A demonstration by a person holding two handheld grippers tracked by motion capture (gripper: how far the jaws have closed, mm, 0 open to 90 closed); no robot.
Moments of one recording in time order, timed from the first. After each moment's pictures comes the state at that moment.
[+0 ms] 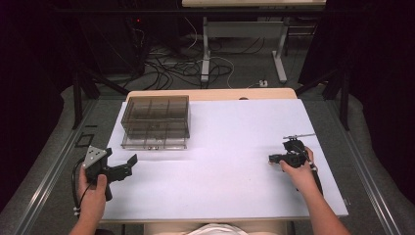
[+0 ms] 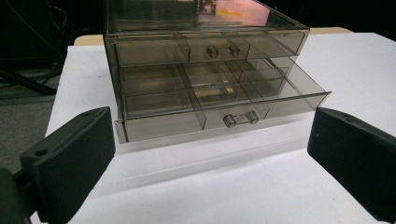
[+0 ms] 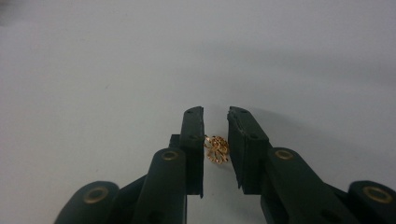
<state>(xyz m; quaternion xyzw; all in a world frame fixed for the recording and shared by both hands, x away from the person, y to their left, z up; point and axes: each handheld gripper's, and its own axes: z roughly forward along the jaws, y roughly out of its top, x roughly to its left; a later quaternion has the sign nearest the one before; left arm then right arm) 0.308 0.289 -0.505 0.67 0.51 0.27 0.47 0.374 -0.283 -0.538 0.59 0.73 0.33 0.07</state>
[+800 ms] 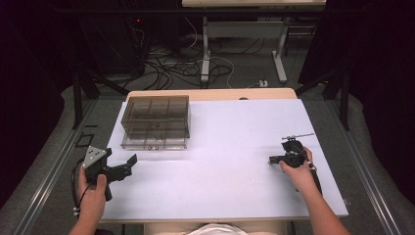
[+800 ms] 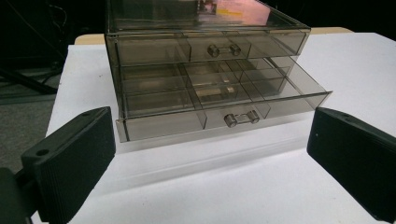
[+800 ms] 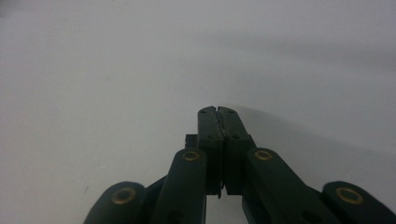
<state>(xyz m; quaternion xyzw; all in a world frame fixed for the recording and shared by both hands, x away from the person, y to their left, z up) 0.308 0.290 -0.505 0.67 0.51 0.27 0.47 0.375 -0.281 -0.540 0.60 0.73 0.32 0.05</state>
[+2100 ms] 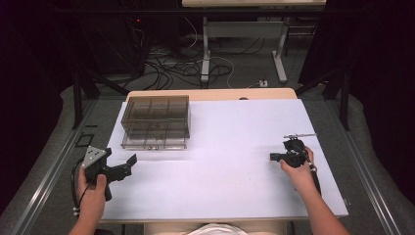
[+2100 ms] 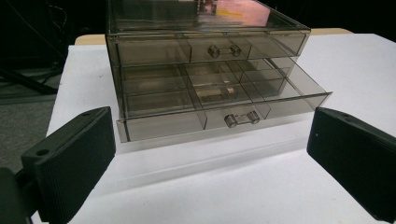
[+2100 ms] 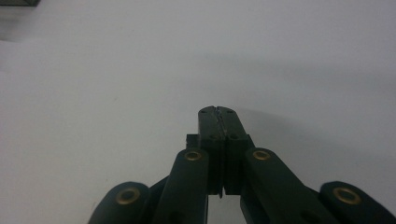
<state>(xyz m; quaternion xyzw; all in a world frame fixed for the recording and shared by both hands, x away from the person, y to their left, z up) 0.308 0.291 -0.505 0.67 0.51 0.27 0.47 0.371 -0.280 -0.532 0.59 0.72 0.35 0.09</state>
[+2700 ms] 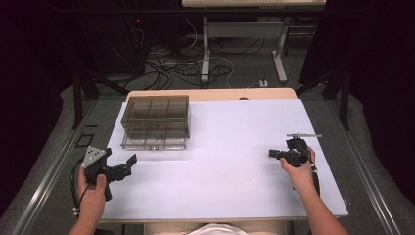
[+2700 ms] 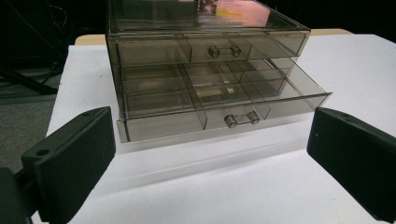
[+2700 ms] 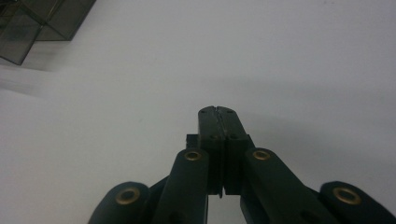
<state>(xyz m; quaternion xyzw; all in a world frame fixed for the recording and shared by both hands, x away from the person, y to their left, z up) 0.307 0.291 -0.505 0.67 0.51 0.27 0.47 0.366 -0.280 -0.523 0.59 0.69 0.41 0.09</state>
